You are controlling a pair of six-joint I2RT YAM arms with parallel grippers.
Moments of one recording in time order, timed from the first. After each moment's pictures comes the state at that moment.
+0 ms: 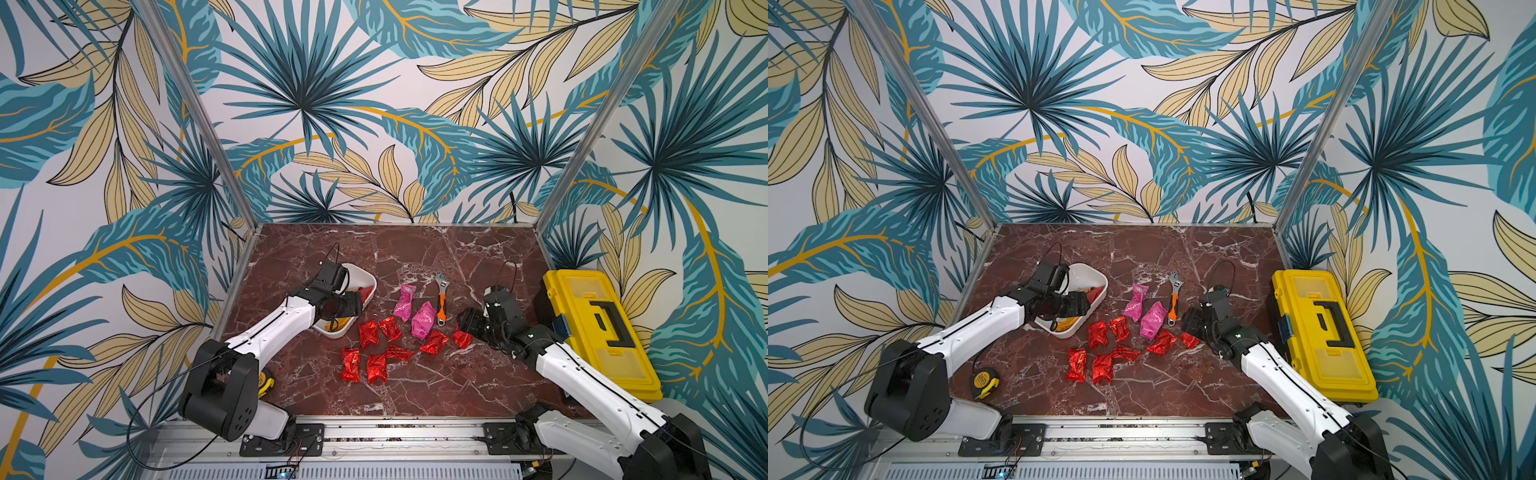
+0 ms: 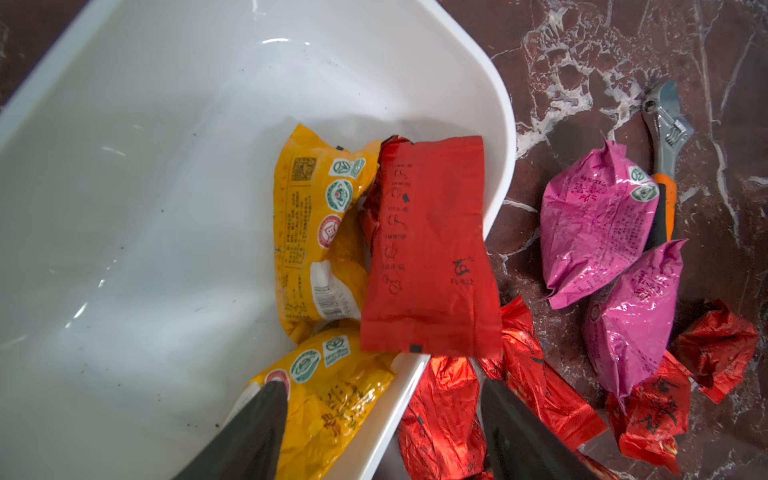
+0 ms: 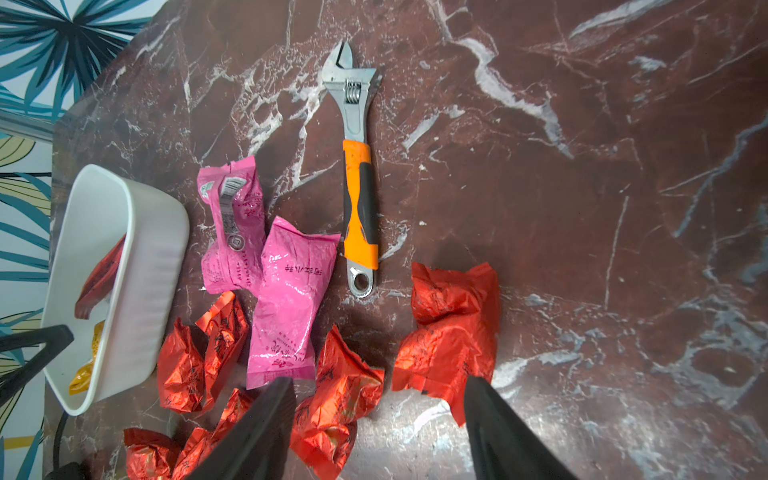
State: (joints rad) left arm -0.37 1.47 0.98 -0.53 0.10 -0.47; right arm 0.41 1.04 0.66 -0.47 0.04 0.77
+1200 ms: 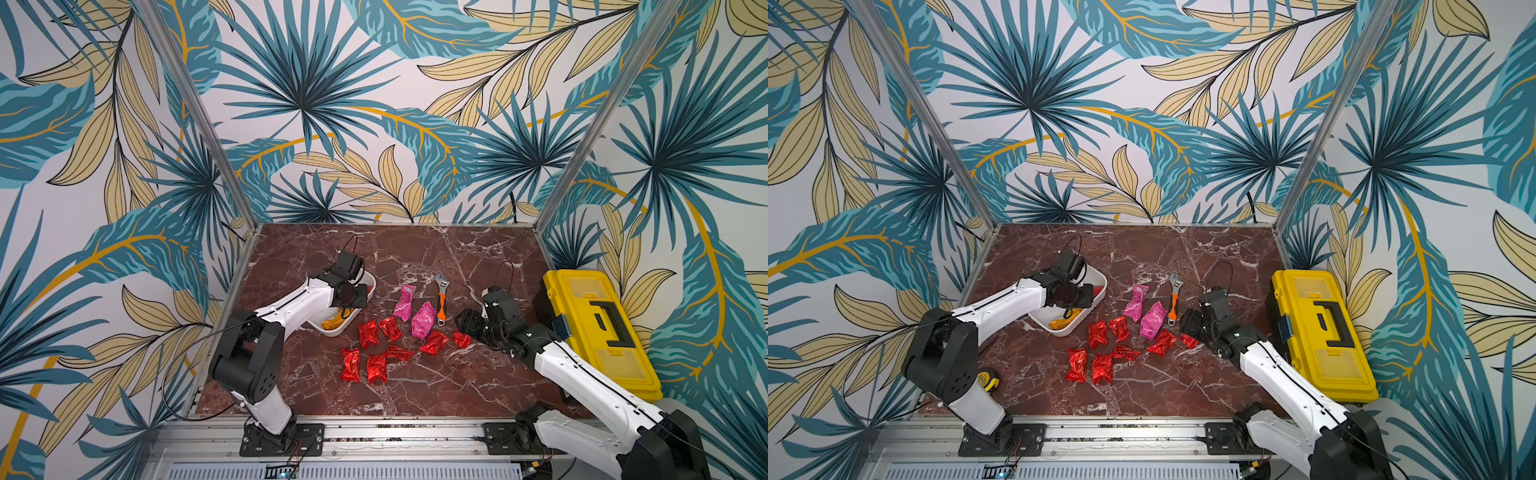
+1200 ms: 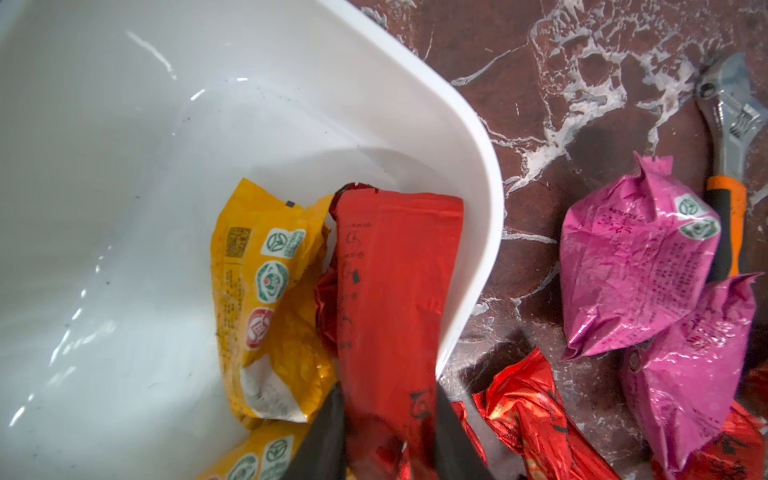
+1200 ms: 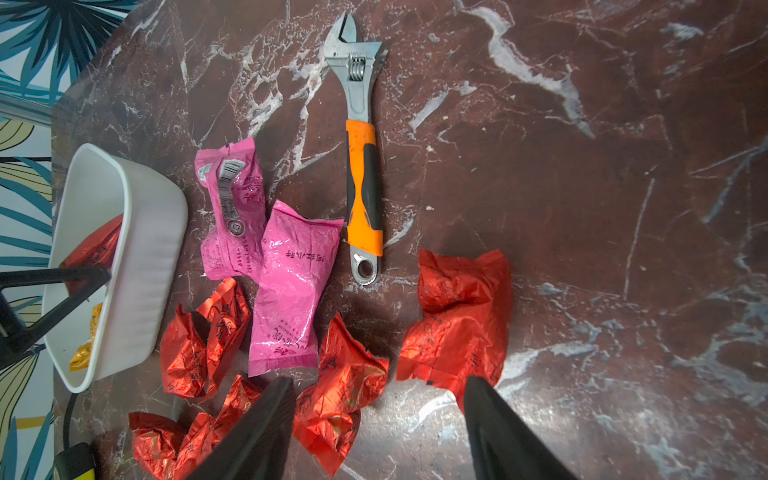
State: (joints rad) left arm -0.41 1.67 1.15 -0.57 0.03 -0.39; right arm 0.41 1.05 0.66 -0.47 0.01 0.77
